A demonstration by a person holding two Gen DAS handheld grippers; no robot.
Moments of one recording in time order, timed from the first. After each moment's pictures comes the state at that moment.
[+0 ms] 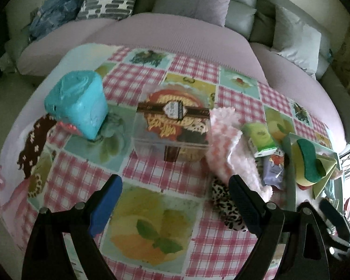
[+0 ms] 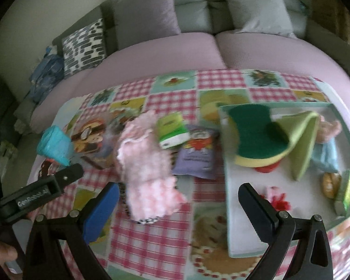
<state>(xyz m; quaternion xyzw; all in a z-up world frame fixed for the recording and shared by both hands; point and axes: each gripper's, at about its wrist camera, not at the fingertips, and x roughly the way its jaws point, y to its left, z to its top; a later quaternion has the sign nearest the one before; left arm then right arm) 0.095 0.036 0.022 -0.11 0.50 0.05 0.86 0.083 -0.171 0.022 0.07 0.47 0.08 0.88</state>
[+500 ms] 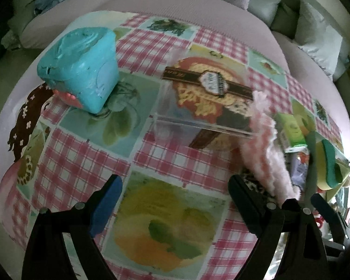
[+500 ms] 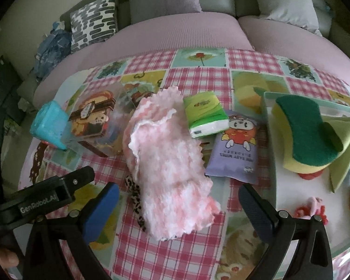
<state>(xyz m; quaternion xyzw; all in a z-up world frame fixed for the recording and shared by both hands) 0.106 0.063 -0.022 -0.15 0.56 0.07 0.81 0.118 -0.128 -0.018 0.04 0.52 0.12 0.85</state>
